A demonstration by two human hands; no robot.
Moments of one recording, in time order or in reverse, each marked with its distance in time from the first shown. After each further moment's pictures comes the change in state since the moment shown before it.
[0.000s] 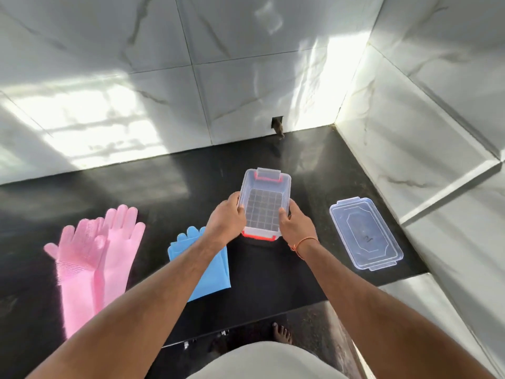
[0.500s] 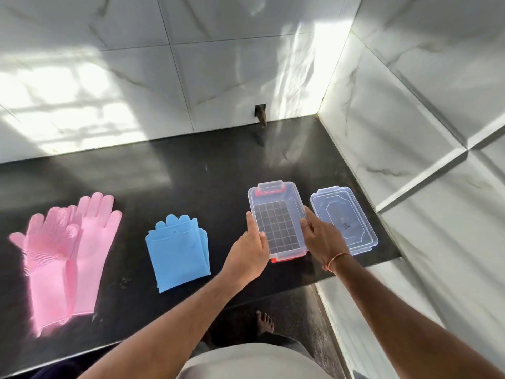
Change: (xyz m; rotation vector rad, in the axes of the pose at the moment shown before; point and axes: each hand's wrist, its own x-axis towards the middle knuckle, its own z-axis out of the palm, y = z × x) left_hand -0.105 0.056 0.081 -0.169 -0.169 0.063; right_hand -0.038 0.086 -0.076 -0.439 0.008 -0.146
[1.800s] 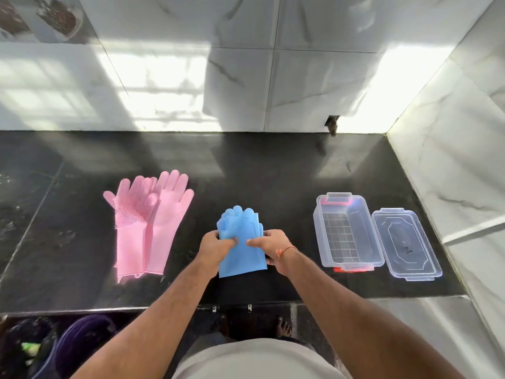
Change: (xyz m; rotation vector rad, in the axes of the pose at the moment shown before) left_hand -0.057 -0.164 -0.122 -0.768 0.304 -0.604; right_hand -0.018 -0.218 0.134 0.770 -0.528 0.392
